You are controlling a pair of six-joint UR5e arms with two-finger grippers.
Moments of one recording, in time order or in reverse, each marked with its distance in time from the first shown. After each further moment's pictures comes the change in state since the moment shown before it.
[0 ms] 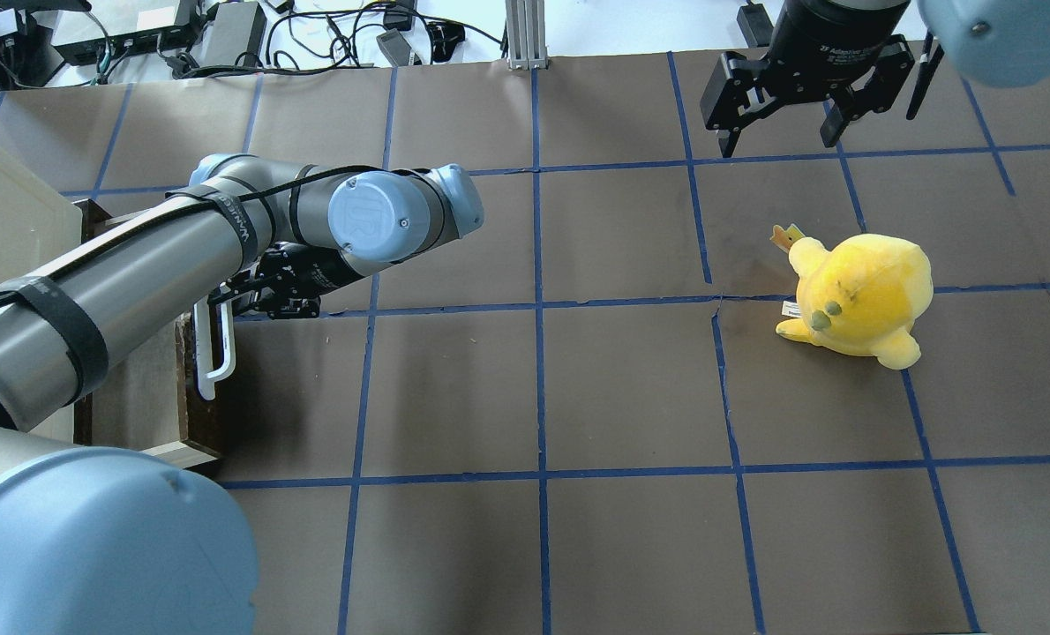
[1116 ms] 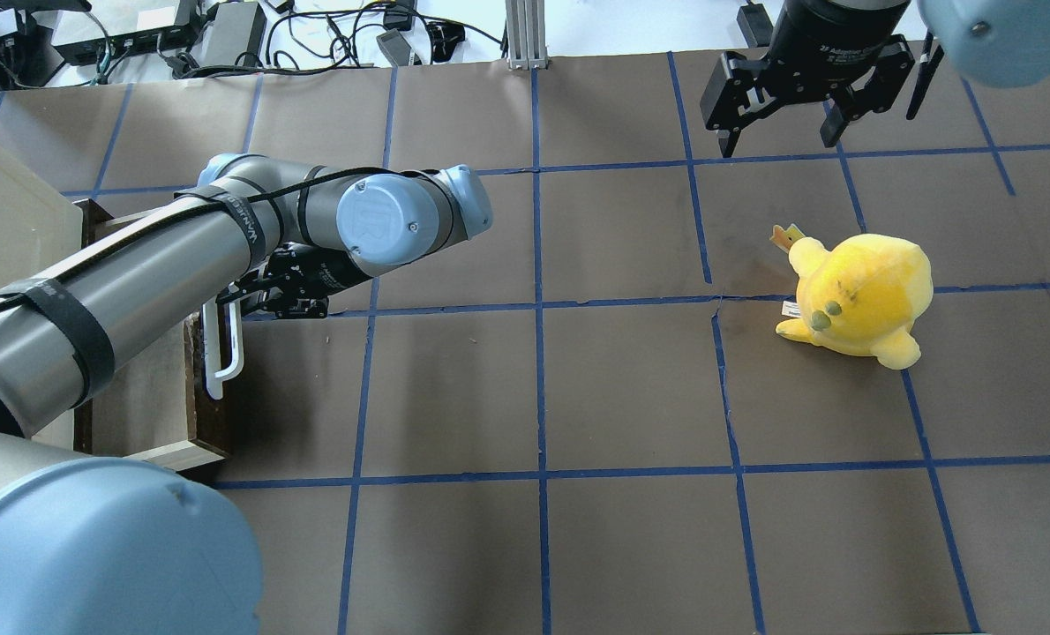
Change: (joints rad) left arm -0.014 0.001 0.004 0.019 -0.008 0.033; right arm 0.000 0.000 0.000 0.000 0.000 0.000
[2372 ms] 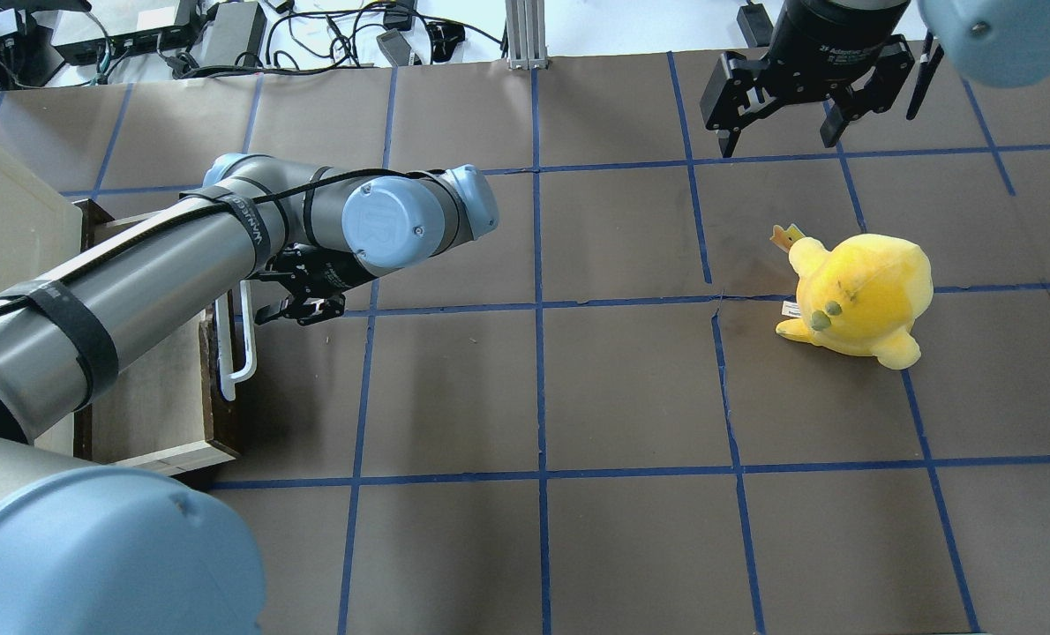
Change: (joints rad) left arm -0.012 0.004 -0.002 0.008 0.002 0.008; right arm 0.000 0.000 0.000 0.000 0.000 0.000
